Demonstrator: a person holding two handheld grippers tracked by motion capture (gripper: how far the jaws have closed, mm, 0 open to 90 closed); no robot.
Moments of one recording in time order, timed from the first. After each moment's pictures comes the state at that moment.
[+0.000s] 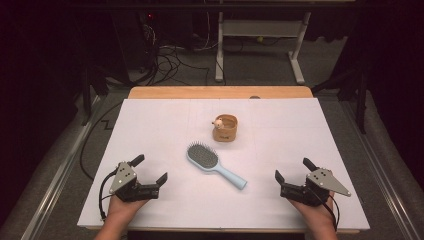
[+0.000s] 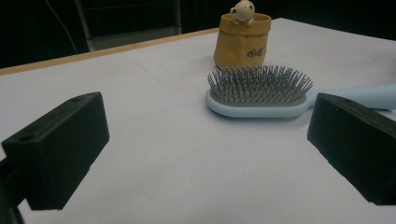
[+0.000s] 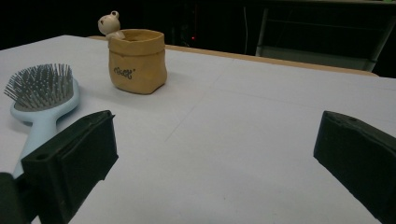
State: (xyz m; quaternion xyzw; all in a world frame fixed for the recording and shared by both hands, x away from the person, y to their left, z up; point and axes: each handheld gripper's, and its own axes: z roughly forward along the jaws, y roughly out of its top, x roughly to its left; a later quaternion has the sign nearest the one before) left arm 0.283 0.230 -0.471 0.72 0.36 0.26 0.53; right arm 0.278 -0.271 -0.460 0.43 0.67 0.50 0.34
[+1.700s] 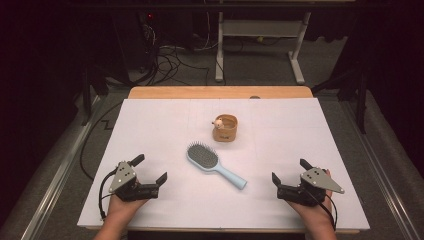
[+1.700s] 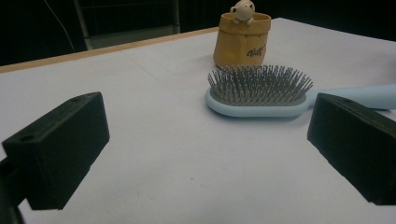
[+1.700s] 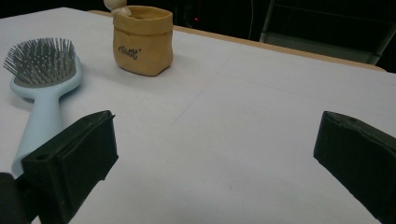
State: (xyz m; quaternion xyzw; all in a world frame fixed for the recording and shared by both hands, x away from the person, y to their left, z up) left arm 0.285 0.232 -0.471 0.72 0.36 0.25 0.54; right arm 0.278 -0.262 -0.457 0.42 0.70 0.46 0.34
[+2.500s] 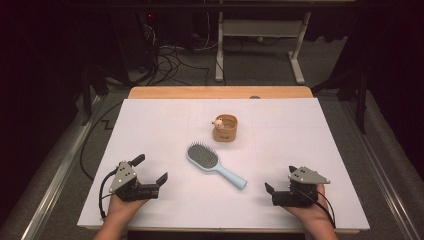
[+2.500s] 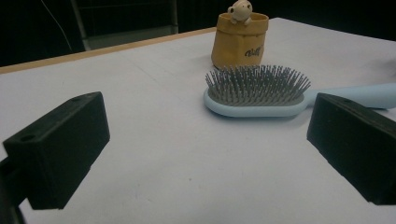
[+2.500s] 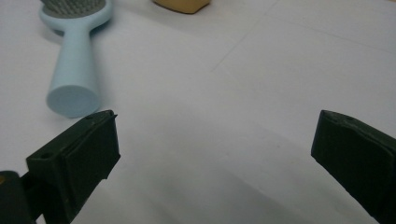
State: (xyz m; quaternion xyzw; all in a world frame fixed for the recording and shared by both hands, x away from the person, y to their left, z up) left arm 0.285 0.231 -0.471 0.72 0.35 0.25 0.54; right arm 0.284 -0.251 -0.466 0.41 0.78 0.40 0.25
